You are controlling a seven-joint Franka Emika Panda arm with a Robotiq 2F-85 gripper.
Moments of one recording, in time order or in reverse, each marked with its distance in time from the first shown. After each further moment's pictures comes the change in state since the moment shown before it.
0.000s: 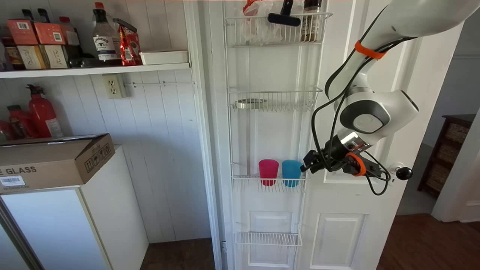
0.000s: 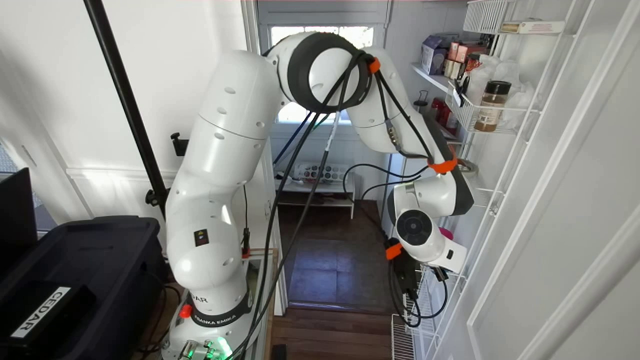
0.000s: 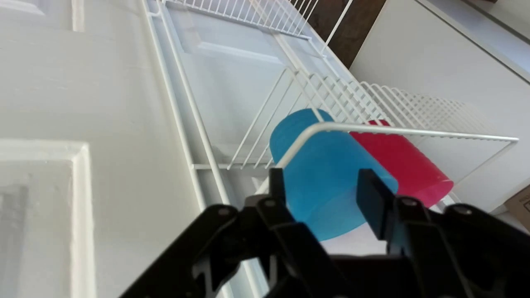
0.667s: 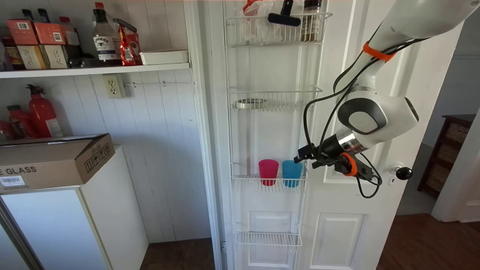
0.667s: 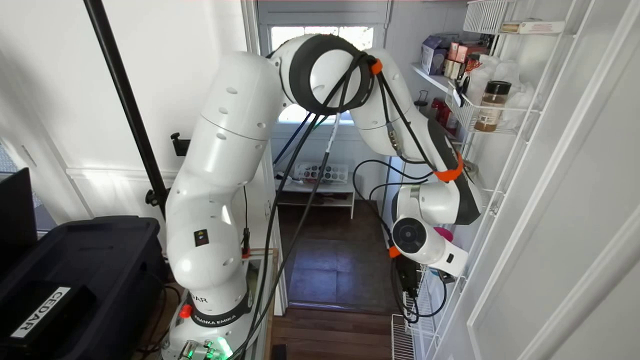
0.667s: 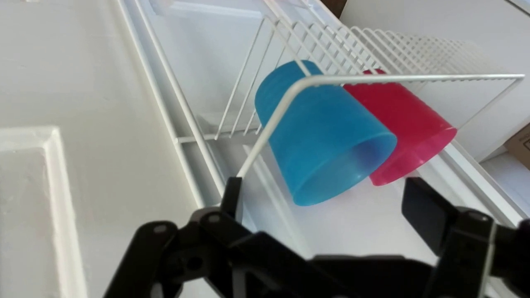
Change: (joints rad) arm 0.000 0.017 -0.029 0.024 0.206 -0.091 -0.103
